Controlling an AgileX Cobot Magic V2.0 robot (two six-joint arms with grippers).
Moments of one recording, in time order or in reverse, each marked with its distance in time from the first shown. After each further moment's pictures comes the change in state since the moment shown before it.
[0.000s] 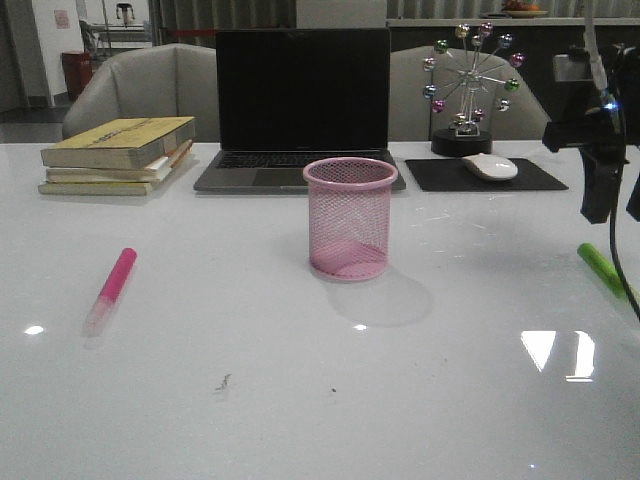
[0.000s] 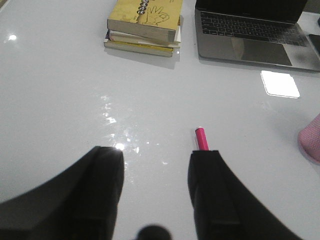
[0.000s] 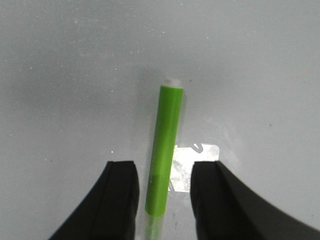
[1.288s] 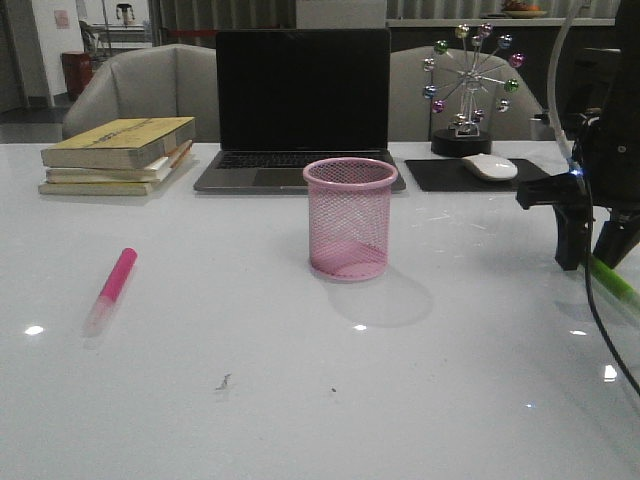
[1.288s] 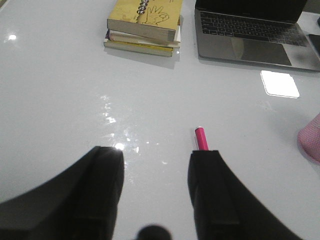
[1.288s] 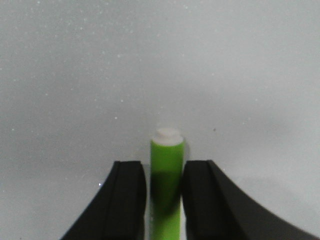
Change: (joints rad) left arm 0.000 0.000 0.000 0.000 0.002 0.000; right arm 0.000 0.156 -0.026 0.014 -0.111 0.000
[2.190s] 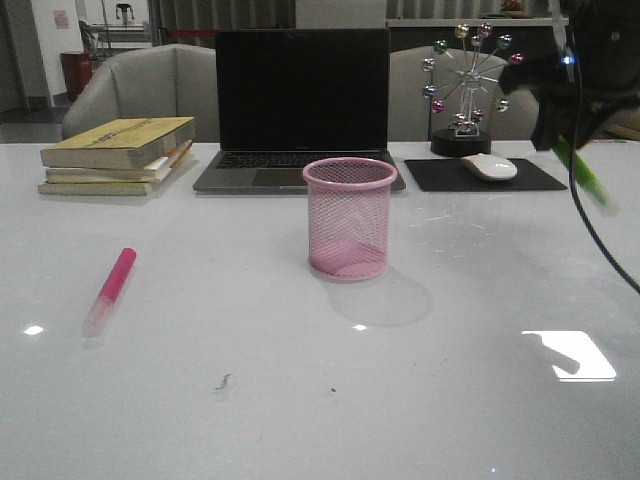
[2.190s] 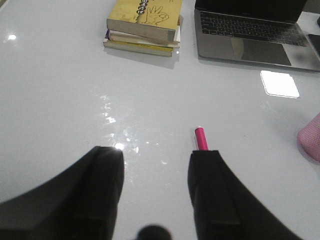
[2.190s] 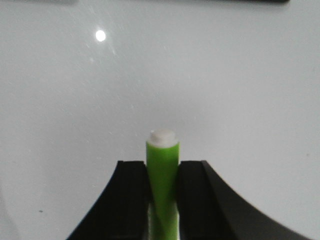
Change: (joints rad) left arm 0.000 0.000 0.000 0.000 0.000 0.000; right arm 0.063 -0.225 -0.059 0.005 -0.123 0.000
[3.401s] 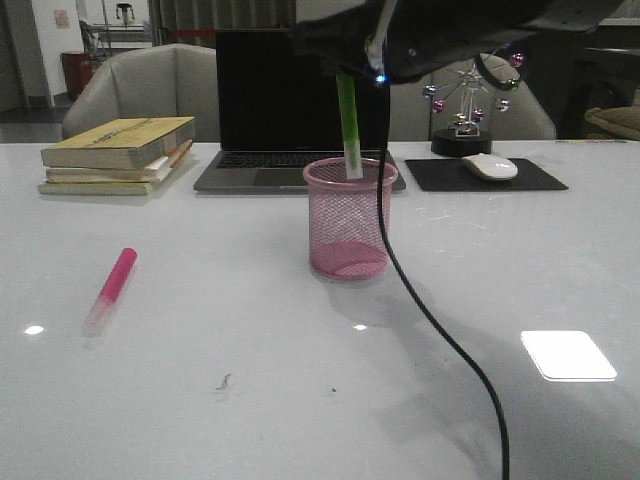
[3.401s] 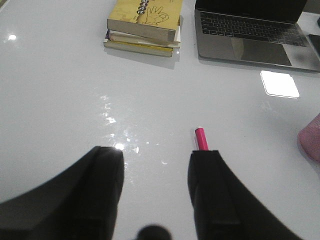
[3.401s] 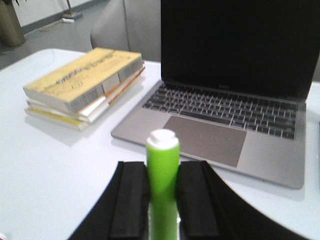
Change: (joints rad) left arm 0.000 0.000 0.000 0.000 0.000 0.000; right arm 0.384 -0.013 0.355 0.090 -1.039 0.000
